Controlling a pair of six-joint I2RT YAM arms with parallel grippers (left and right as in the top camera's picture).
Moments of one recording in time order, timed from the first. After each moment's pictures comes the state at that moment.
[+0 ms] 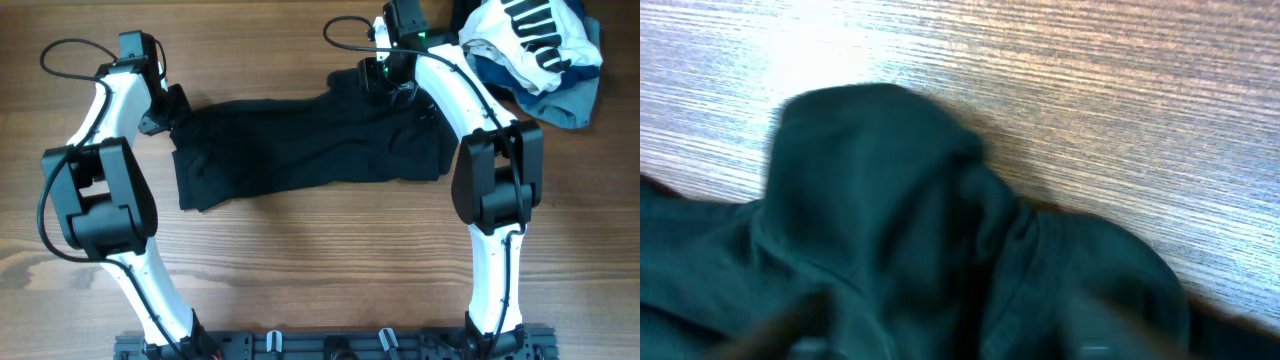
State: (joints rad) left arm 0.14 2.15 1.61 -0.80 -0.02 -0.25; right arm 0.26 2.32 1.96 -0.82 -0.18 0.10
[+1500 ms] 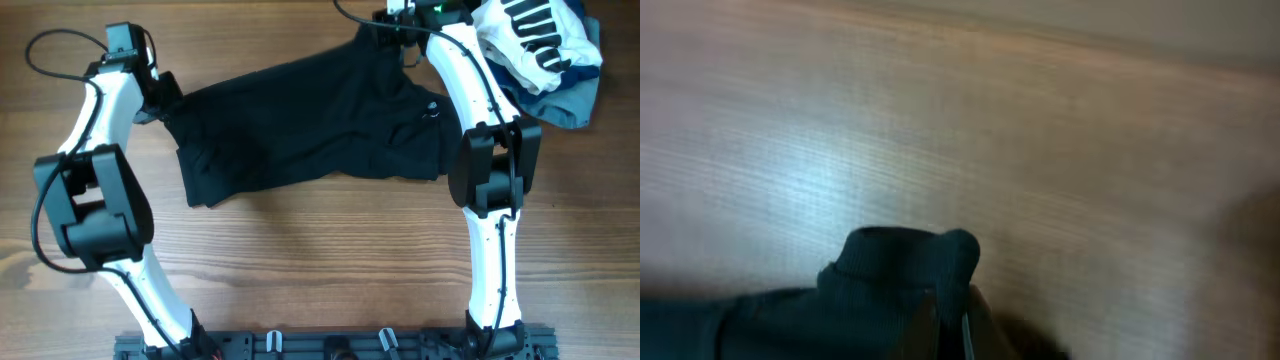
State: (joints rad) left arm 0.16 2.10 1.62 -0.73 0.00 -0.25; right arm 0.20 2.48 2.31 -0.78 -0.15 -0.01
